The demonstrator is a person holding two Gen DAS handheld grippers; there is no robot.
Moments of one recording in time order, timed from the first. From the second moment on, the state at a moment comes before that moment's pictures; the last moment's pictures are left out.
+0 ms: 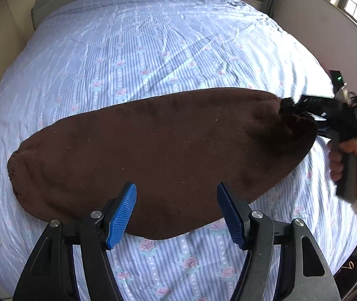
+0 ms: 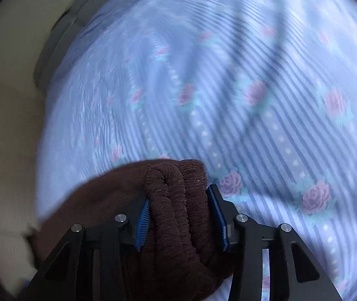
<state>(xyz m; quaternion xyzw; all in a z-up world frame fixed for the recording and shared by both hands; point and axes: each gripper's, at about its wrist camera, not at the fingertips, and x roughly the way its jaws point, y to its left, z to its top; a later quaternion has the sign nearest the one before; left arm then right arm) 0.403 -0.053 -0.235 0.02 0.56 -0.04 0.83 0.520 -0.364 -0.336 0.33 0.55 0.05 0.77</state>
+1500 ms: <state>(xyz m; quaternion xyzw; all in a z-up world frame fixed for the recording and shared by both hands) 0.350 0.141 -0.122 -0.14 0.46 0.06 0.88 0.470 -0.072 -0.118 0.17 0.48 0.09 0.86</state>
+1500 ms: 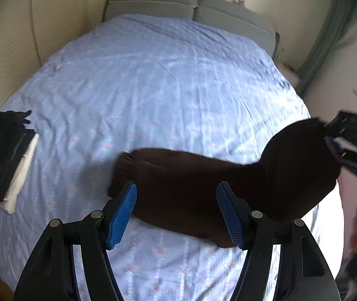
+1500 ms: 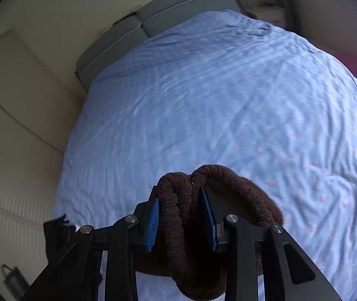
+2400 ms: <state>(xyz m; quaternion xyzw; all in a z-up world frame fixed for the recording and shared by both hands) 0.273 0.294 -0.122 -0.13 0.47 0.17 0.86 0.429 0.111 -0.147 0.08 0.55 0.25 0.79</state>
